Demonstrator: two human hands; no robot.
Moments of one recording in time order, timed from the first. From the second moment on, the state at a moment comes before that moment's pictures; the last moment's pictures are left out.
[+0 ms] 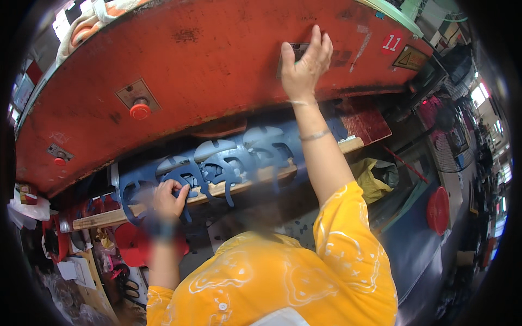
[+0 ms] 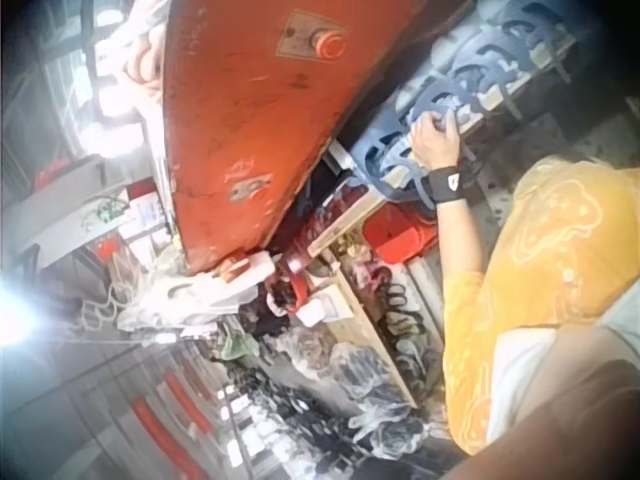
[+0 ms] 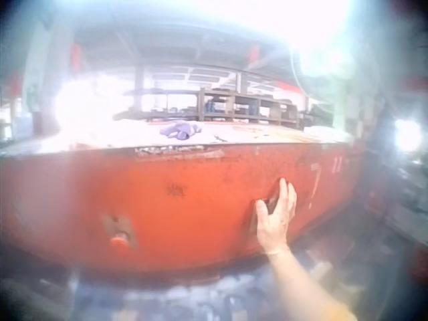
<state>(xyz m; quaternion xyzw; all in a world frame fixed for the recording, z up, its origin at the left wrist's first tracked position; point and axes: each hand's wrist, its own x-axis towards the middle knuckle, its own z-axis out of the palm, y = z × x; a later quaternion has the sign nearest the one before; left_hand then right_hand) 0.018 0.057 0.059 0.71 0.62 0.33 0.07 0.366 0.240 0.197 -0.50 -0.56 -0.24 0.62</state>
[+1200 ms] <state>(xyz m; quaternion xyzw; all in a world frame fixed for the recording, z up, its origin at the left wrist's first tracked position) 0.024 -0.024 0.045 0.72 0.64 0.25 0.11 0.360 0.060 0.144 -0.53 -0.81 0.26 0.03</state>
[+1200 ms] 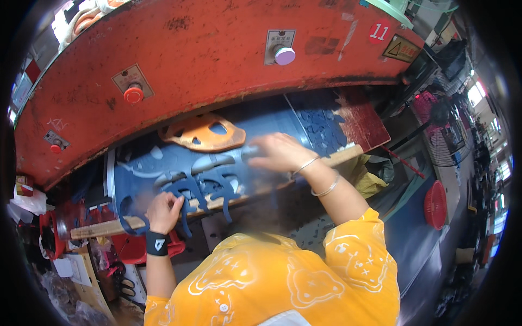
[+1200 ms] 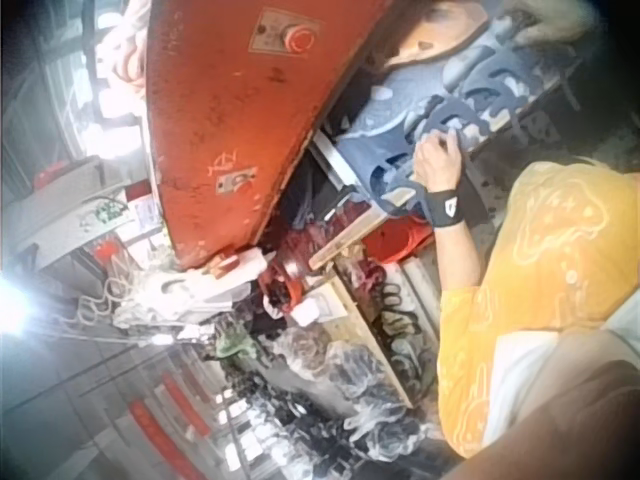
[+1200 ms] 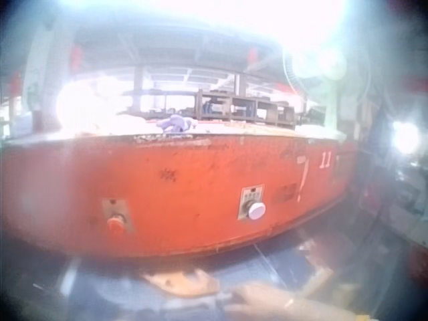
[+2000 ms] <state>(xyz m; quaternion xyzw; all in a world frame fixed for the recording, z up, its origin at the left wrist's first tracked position) 0.079 -0.055 0.012 0.73 0.61 0.32 0.01 0.312 0.016 0.063 -0.26 -0.68 0.62 0.31</state>
